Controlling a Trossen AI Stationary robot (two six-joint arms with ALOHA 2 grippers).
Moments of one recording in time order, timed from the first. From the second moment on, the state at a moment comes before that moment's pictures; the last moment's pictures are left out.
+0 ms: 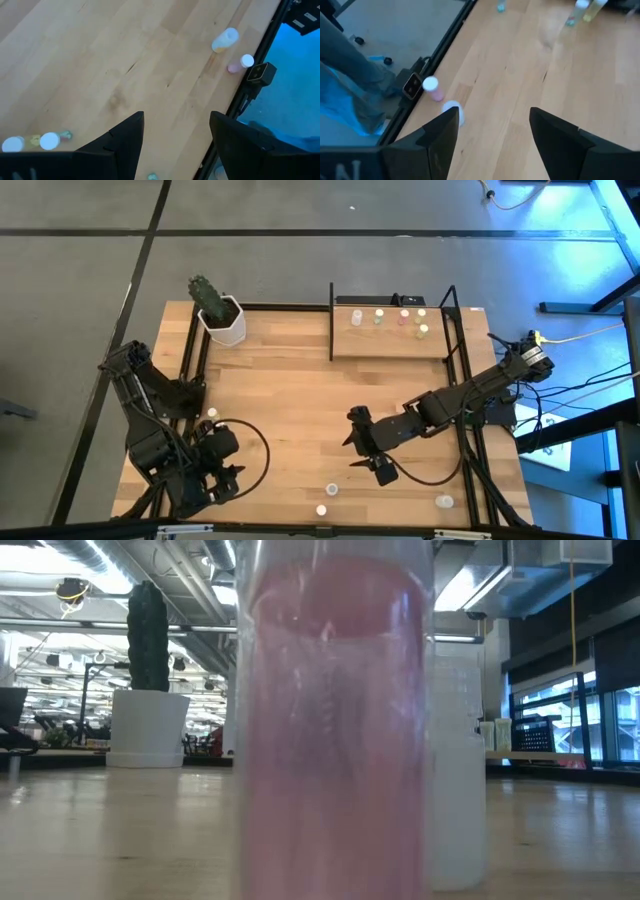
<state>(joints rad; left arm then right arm) -0.95 1.56 1.63 -1.40 -0.52 -1.52 0.48 1.54 1.28 -0.46 0.06 0.10</state>
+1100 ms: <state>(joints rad) -0.94 1.56 1.63 -1.40 -0.58 -1.51 0.52 1.86 1.28 -0.25 -0.03 -0.06</state>
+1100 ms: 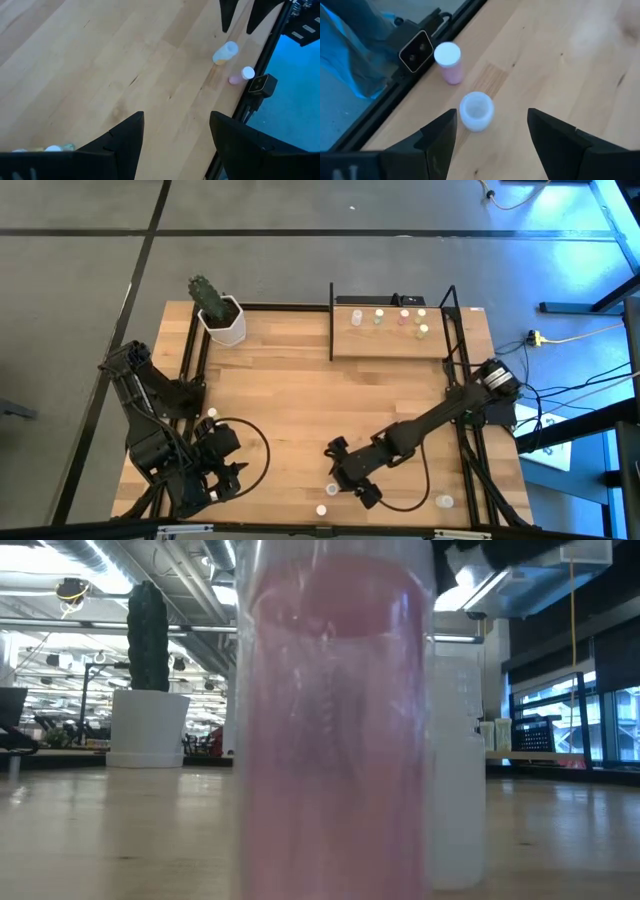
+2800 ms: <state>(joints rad) -0.94 1.56 1.63 -1.24 -0.59 -0.86 0.52 1.89 1.28 -0.24 -0.03 -0.06</state>
